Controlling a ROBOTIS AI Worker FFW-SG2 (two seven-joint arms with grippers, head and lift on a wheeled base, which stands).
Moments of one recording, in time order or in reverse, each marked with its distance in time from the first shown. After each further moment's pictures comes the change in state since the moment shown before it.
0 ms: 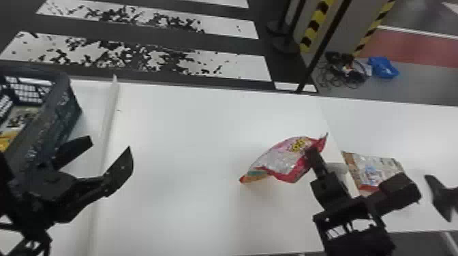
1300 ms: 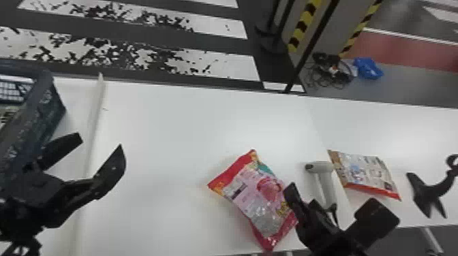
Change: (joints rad) left arm 0.032 -0.010 -0.031 0.015 0.005 -0.119 -0.003; right arm 0.191 -0.003 0.027 -0.115 0.194 0.126 -0.151
